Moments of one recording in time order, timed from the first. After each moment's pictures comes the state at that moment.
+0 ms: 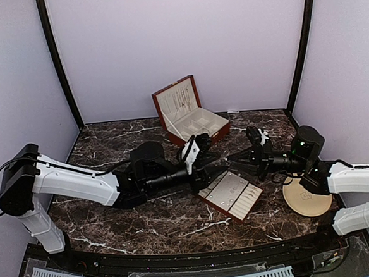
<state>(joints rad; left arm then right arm) -1.13 1.68 0.96 0.69 0.13 0.12 0.70 1.04 0.45 0.64 -0.73 1.45</state>
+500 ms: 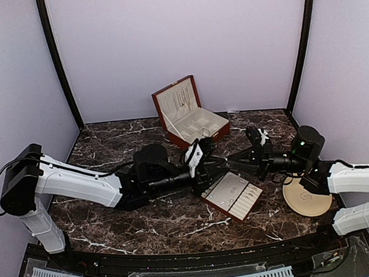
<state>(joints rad) -1.15 1.71 0.97 0.69 0.14 0.13 0.70 1.04 0.45 0.65 -0.74 1.46</state>
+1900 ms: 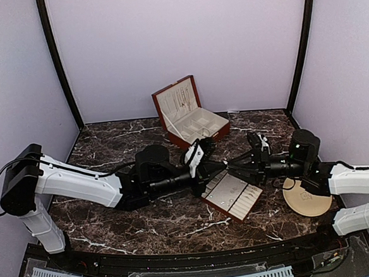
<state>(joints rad) -1.15 1.71 0.97 0.65 0.11 0.10 0.70 1.03 0.44 0.52 -0.70 1.32</state>
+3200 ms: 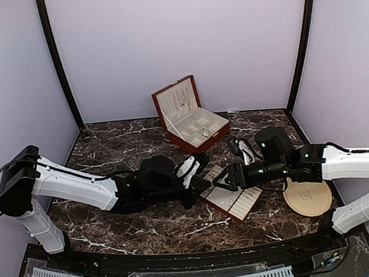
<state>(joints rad) -1.15 1.67 0.90 0.38 -0.04 -0.08 0.93 1.17 0.75 -0.21 -0.25 0.65</state>
